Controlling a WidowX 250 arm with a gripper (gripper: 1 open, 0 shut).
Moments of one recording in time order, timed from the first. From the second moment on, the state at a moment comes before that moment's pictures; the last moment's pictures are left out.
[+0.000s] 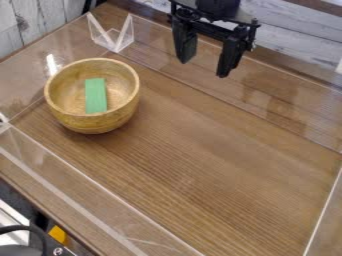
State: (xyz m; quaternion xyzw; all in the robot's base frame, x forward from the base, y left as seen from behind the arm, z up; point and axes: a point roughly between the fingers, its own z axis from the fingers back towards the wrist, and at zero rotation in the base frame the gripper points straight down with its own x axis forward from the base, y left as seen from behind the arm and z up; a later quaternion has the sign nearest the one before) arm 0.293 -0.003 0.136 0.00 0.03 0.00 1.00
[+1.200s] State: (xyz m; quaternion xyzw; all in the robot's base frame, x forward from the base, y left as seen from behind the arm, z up) arm 0.250 0.114 0.123 -0.01 0.05 0.16 0.99
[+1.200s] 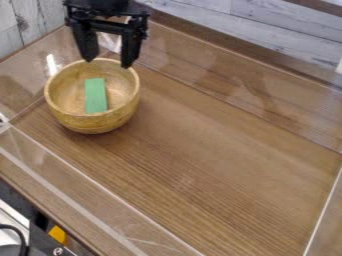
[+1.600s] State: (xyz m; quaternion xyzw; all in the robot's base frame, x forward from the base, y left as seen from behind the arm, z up) arm 0.248 0.121 0.116 -0.01 0.05 0.18 0.98
